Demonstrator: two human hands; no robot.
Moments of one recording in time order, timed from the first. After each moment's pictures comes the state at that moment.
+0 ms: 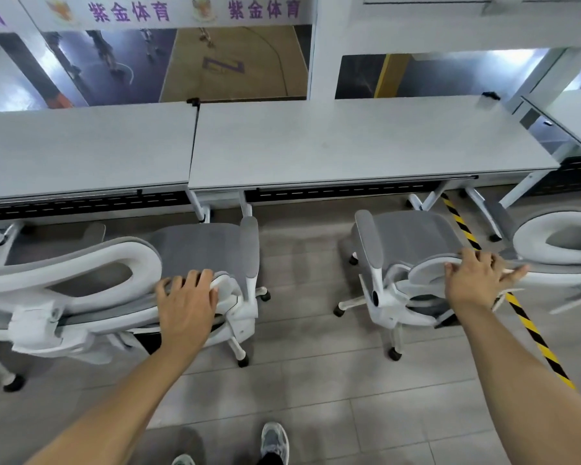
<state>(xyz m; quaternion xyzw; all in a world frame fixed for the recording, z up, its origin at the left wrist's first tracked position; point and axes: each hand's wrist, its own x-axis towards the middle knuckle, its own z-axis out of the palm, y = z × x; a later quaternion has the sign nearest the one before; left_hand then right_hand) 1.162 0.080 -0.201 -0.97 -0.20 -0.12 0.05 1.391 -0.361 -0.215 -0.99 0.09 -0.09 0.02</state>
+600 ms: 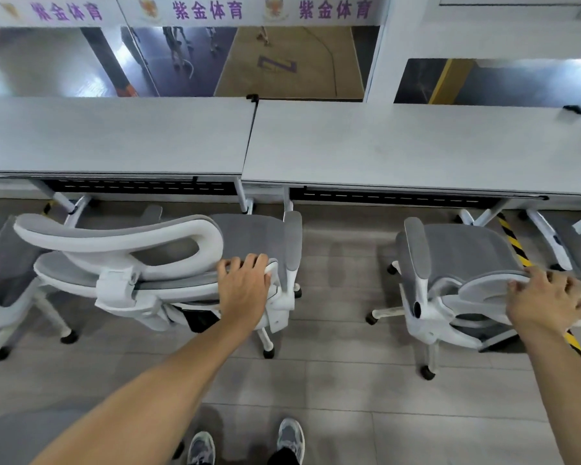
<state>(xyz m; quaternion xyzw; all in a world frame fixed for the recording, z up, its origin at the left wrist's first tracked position) 1.174 0.077 -0.203 -0.97 -0.23 -0.11 0.03 1.414 -0.368 -0.226 -0.99 0.09 -0.08 0.01</state>
